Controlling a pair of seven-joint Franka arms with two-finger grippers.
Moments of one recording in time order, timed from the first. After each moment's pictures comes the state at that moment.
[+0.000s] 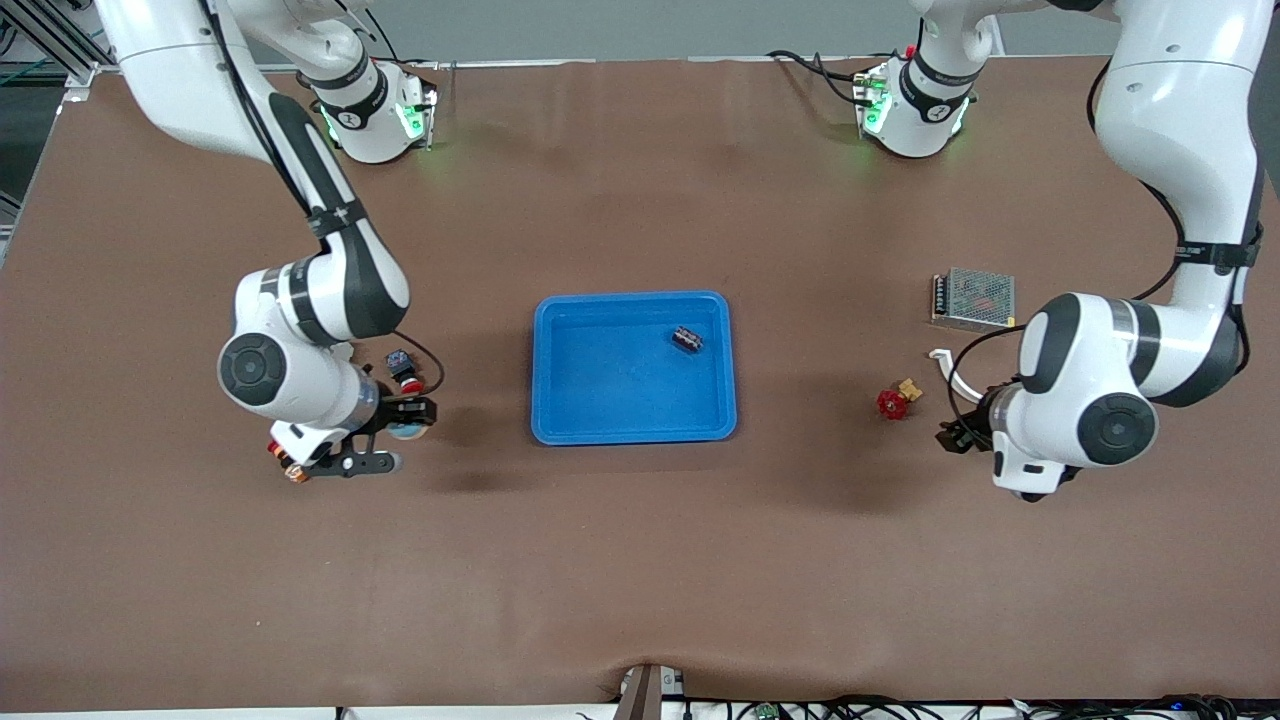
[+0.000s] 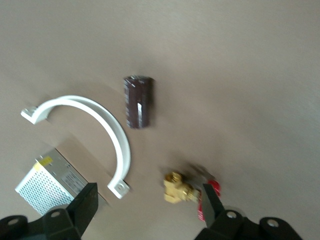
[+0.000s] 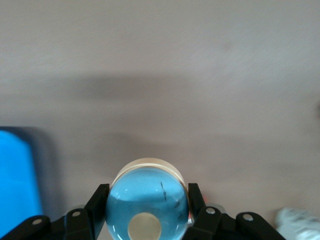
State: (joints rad) left arm 0.12 0.61 -0.26 -1.55 0.21 1.83 -0.84; right arm 0.25 0.50 0.02 -1.74 0.13 2.14 0.20
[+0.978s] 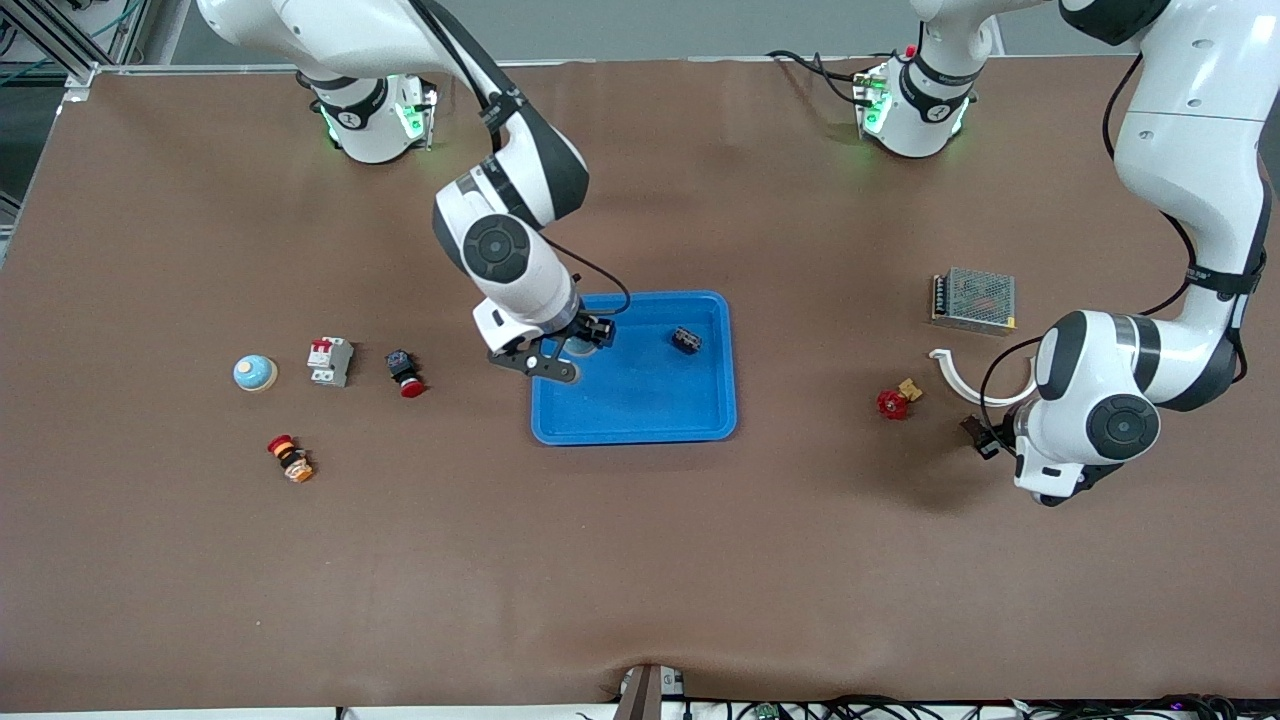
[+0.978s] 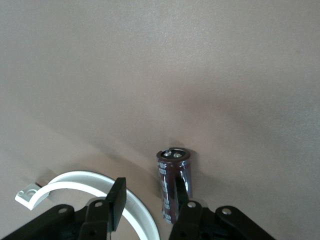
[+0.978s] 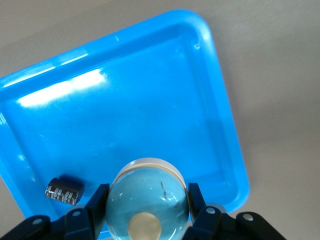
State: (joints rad) left arm 0.22 0.68 -0.27 -1.66 0.36 2.07 -0.76; right arm 0.64 0.47 0.03 -1.78 0.19 2.25 0.83
